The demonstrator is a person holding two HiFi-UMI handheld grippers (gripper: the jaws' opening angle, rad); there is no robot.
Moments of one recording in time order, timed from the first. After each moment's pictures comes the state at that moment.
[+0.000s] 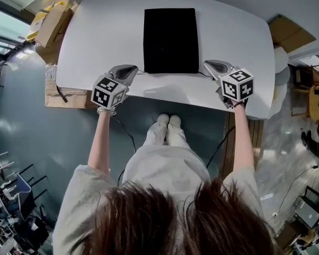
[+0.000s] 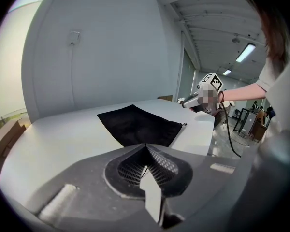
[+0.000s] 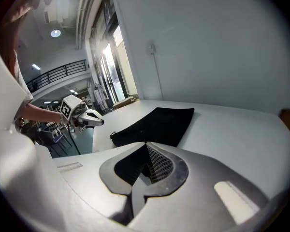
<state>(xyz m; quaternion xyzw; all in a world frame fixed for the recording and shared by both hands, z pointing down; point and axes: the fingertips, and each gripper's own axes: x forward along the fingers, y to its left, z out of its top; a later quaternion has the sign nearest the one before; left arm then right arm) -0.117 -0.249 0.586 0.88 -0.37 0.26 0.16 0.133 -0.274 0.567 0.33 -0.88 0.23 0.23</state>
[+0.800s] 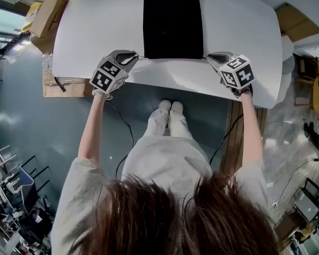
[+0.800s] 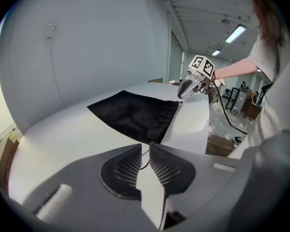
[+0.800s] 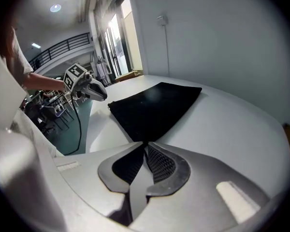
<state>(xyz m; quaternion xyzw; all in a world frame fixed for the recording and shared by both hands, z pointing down) -0.121 -0.249 0.634 0.87 -0.30 0.36 0.12 0.141 -0.257 0.634 0.28 -0.85 0.21 0.38</state>
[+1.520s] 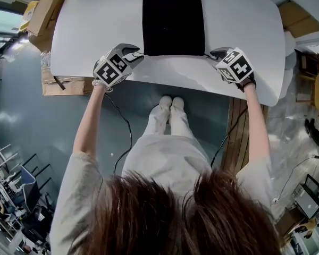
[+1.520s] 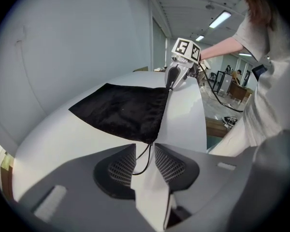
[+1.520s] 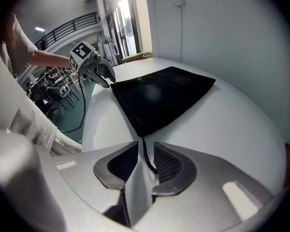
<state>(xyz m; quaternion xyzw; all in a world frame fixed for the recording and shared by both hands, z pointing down) -0.101 -0.249 0.653 0.87 -0.21 0.43 0.07 0.143 -0.251 0.660 0.22 -0.83 0.18 0.48</state>
